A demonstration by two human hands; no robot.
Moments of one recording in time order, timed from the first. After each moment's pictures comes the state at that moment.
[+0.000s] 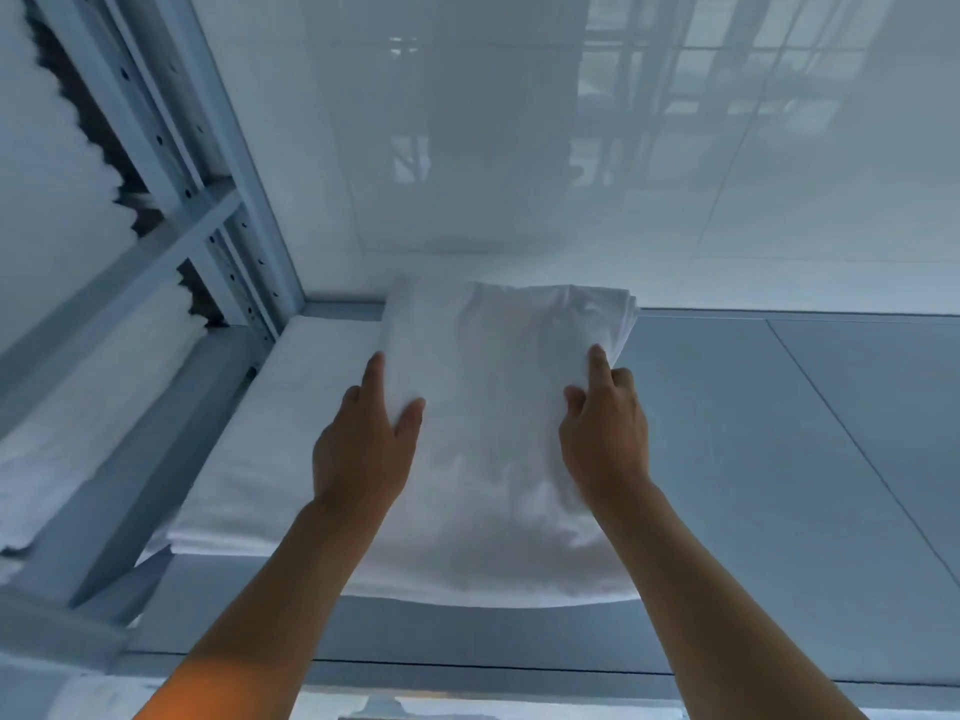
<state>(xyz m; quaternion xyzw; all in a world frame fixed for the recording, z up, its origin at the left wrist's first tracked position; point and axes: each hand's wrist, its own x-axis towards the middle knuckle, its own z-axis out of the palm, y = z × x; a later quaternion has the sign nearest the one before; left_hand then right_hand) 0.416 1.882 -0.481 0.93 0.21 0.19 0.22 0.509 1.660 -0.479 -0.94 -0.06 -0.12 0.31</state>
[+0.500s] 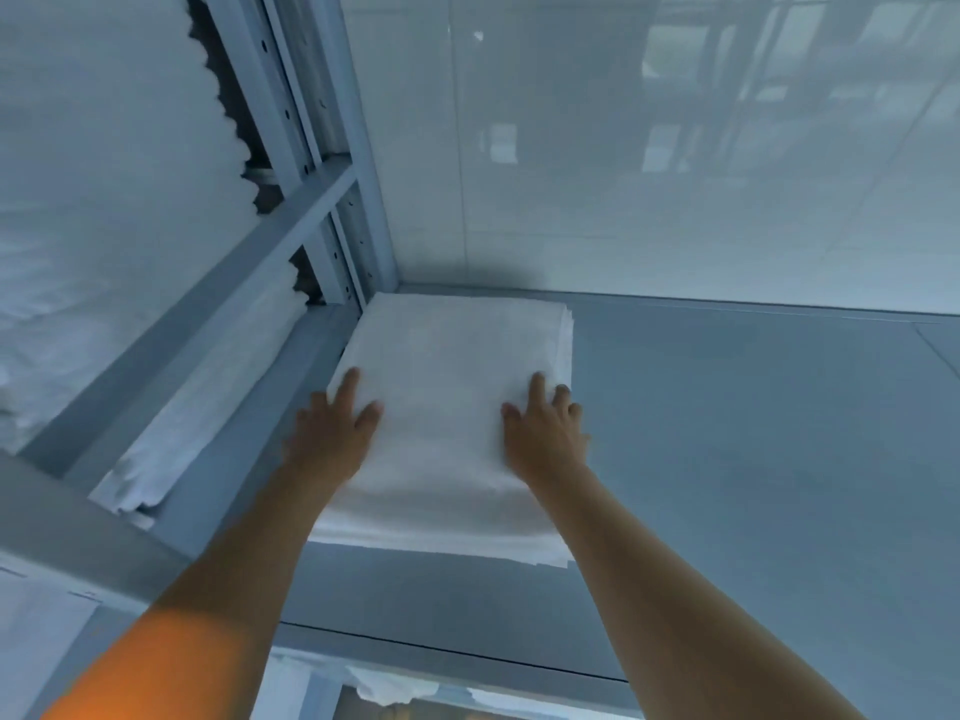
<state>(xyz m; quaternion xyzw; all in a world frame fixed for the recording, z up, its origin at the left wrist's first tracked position) 0.389 2.087 -0.545 0.93 0.32 0.04 0.18 0.490 1.851 -0.554 -0.96 -0.09 0.06 0.27</state>
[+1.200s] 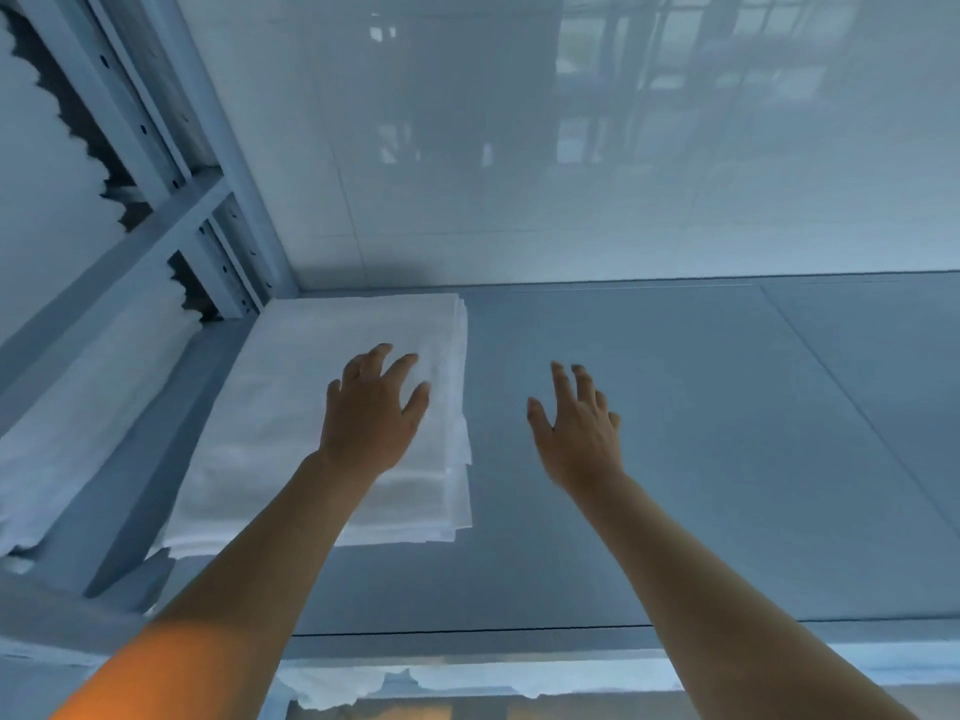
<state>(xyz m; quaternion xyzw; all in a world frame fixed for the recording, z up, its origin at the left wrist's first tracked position) 0.439 1.917 -0.504 0.98 0.09 0.12 0.10 0.499 1.670 -0.551 -0.97 -0.09 -0.02 0.24</state>
